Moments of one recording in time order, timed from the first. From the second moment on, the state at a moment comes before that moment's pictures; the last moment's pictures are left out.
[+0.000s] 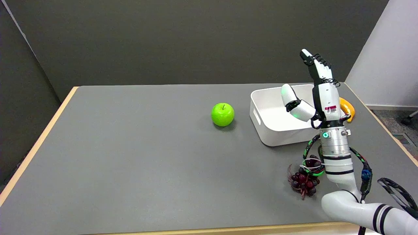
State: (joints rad) arm 0.00 -0.90 -2.12 1.18 1.04 1.38 0.37
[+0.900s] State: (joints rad) arm -0.03 -0.62 -1.99 1.53 0.89 1.01 0.15
